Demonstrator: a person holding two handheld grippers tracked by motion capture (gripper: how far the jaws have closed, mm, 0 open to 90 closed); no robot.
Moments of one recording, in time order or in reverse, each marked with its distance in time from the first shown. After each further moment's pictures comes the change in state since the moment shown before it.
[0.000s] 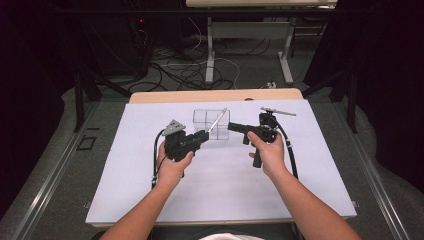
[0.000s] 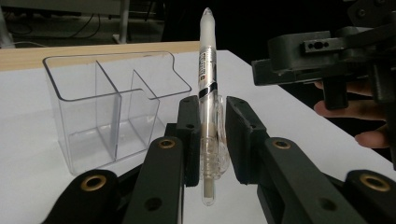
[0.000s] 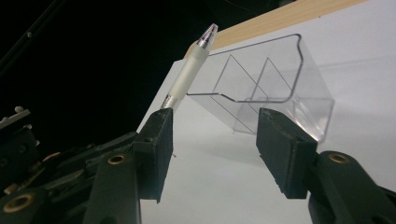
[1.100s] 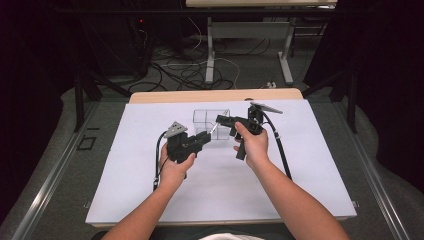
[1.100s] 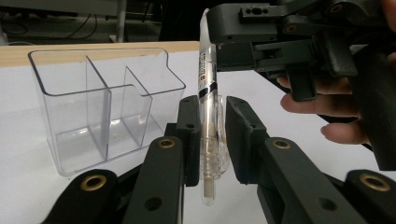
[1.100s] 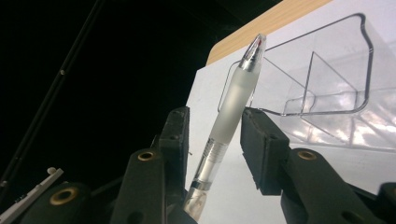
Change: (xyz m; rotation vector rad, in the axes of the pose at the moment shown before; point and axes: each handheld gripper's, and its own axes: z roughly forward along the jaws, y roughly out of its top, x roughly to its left) left arm -0.005 -0.007 0.007 -0.008 -0.010 0.001; right arm 0.008 0.006 0.038 -0.008 0.084 0.224
